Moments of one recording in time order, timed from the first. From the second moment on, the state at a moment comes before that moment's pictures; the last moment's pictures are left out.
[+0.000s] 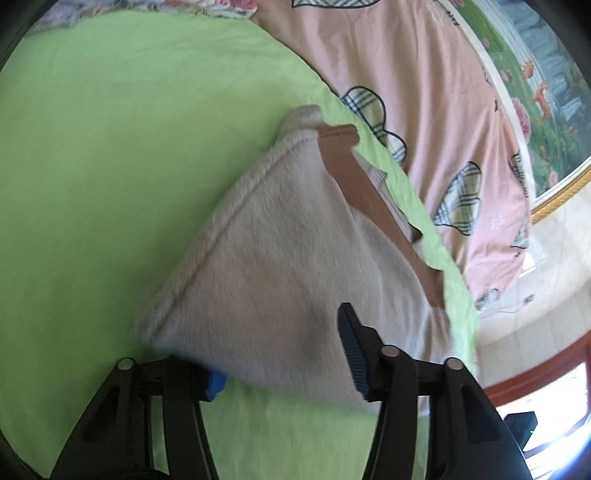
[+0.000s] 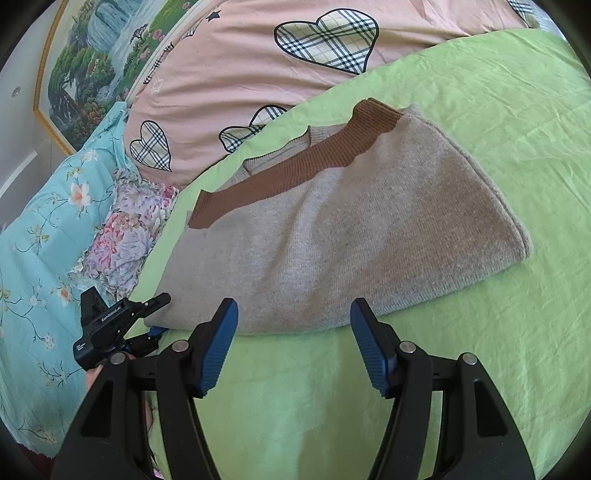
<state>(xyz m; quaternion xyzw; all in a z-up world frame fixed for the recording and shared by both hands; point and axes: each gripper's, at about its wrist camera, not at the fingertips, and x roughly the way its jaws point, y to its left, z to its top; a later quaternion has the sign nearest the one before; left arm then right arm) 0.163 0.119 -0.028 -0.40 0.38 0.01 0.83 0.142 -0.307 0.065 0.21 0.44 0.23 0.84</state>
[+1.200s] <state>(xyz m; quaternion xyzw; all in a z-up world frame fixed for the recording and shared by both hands) 0.243 -0.101 0.017 -0.12 0.40 -0.15 0.89 0.370 -0.226 0.022 0.25 0.54 0.39 0.70</state>
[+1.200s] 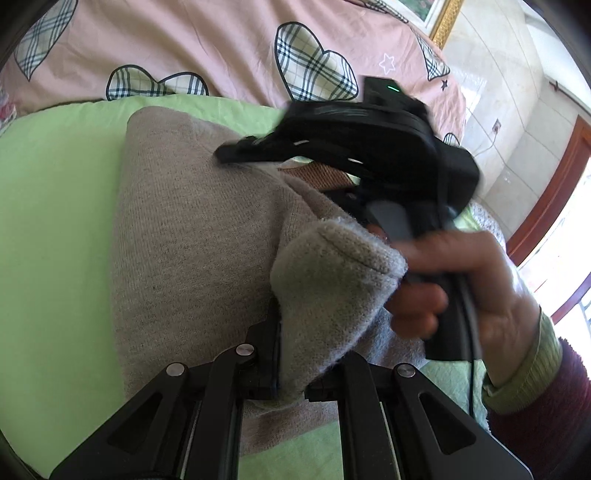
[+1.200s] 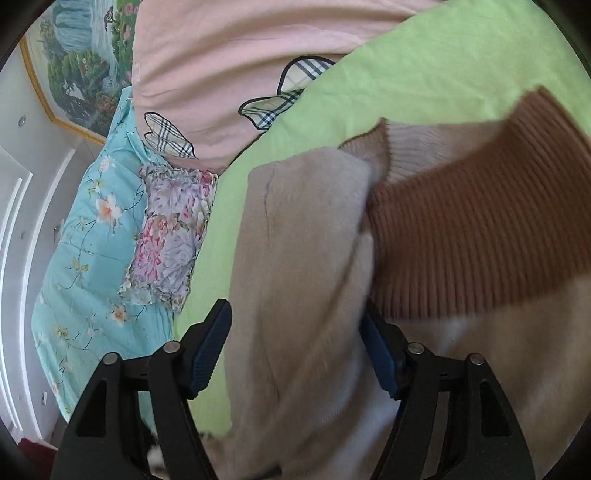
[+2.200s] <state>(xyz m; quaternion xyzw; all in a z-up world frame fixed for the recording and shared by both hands) 0.252 -0.234 0.003 -0.07 0.43 -0.24 0.87 0.356 -0.357 0.043 0.14 0.50 0.29 0.80</state>
